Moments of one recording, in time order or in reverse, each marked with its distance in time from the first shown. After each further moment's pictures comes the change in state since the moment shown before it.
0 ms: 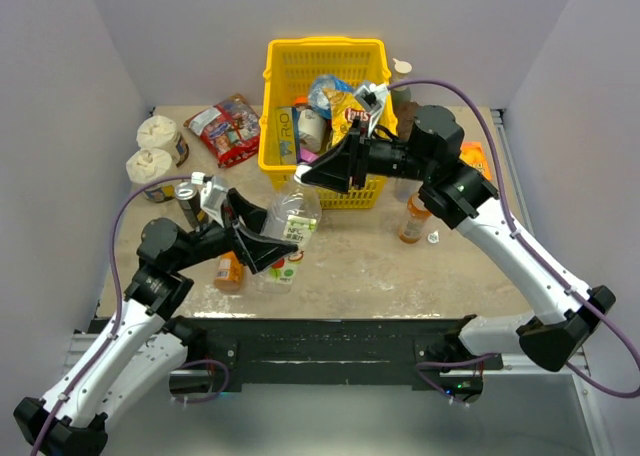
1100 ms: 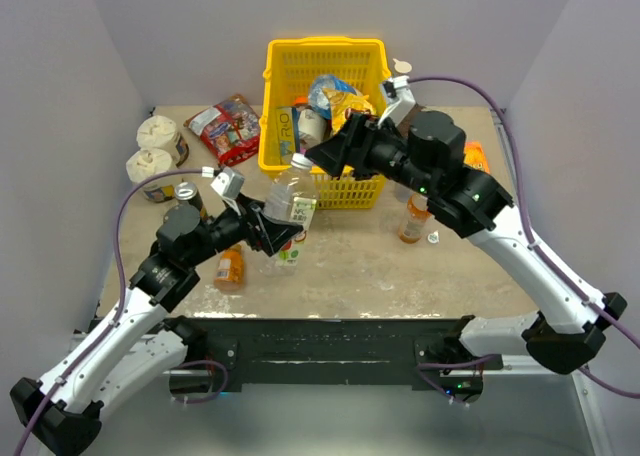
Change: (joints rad) left arm -0.050 0.085 0.060 -0.190 -0.287 0.159; right arm 0.080 -0.047 0.109 -0.250 0.563 0.181
